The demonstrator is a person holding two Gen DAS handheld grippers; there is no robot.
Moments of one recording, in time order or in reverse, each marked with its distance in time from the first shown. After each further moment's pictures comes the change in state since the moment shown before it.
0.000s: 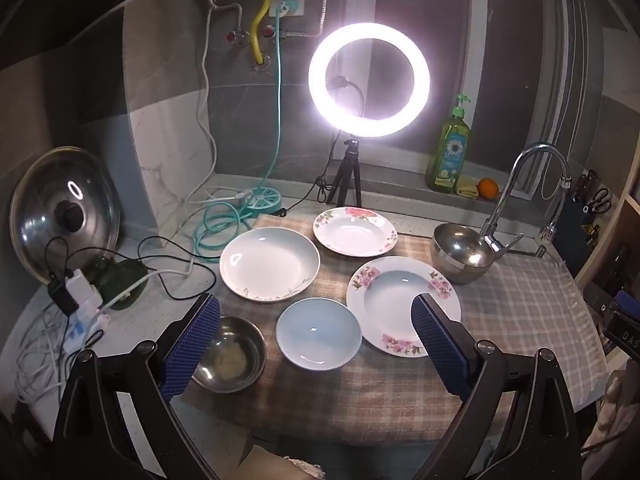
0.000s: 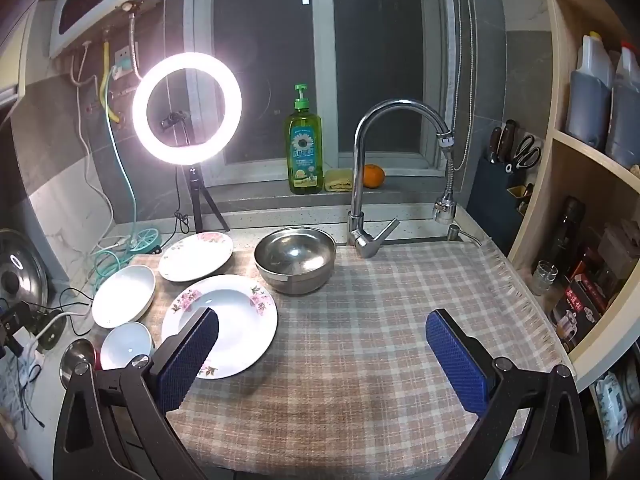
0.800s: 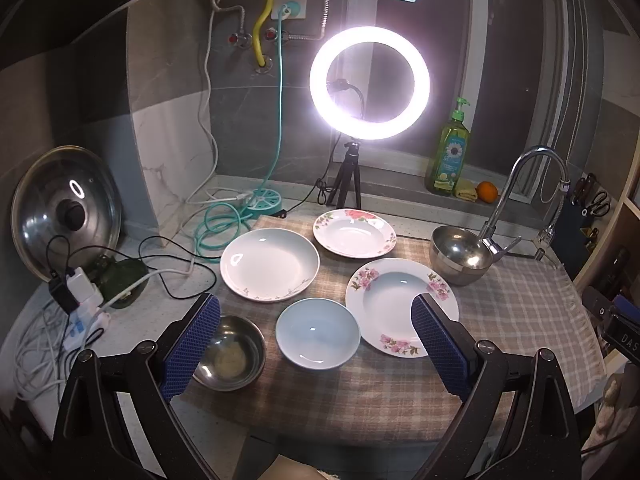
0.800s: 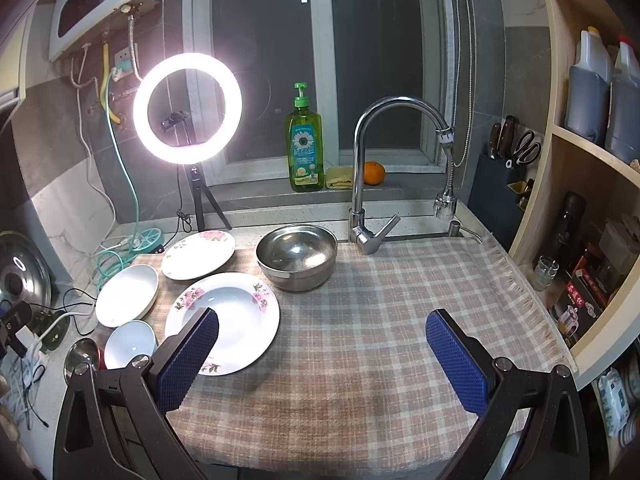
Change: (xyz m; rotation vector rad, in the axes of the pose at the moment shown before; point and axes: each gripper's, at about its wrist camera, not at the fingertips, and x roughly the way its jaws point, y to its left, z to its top) left arm -0.006 0.001 0.001 -0.013 -0.016 -0.012; right arm -0.005 -0.002 -0.001 0.006 0.005 0.000
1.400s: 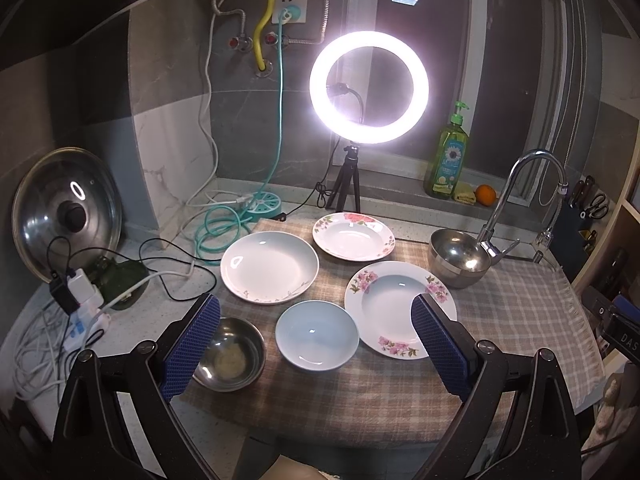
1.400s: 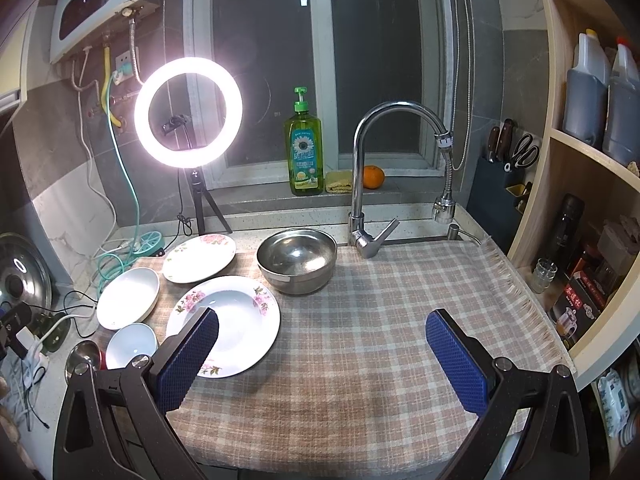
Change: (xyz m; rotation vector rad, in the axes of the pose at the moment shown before) left arm -0.001 -0.001 0.002 -0.003 -0.007 0.000; right arm -0.003 -0.002 0.003 0.000 -0.006 -0.002
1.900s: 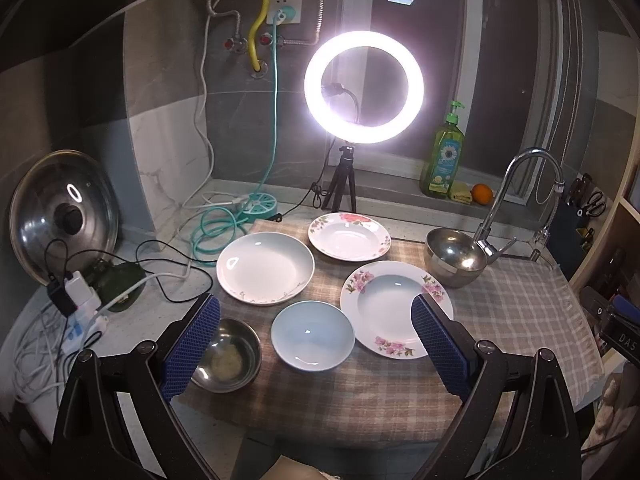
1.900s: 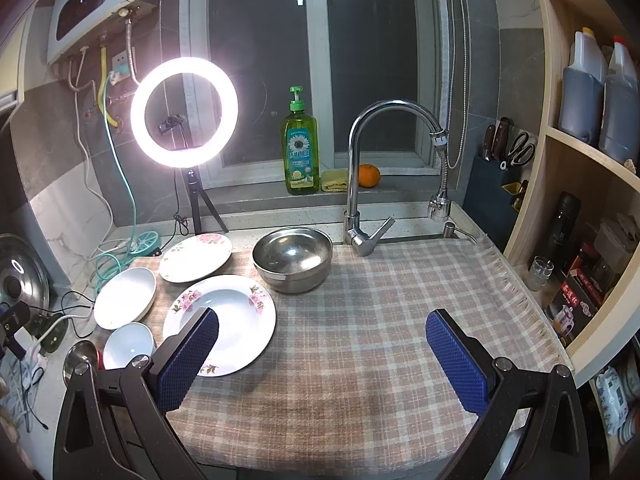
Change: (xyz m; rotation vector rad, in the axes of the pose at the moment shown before) left arm -0.003 -0.003 0.002 0.009 -0.004 -0.011; right arm -0.002 -0.005 0.003 0.003 0.002 -0.009
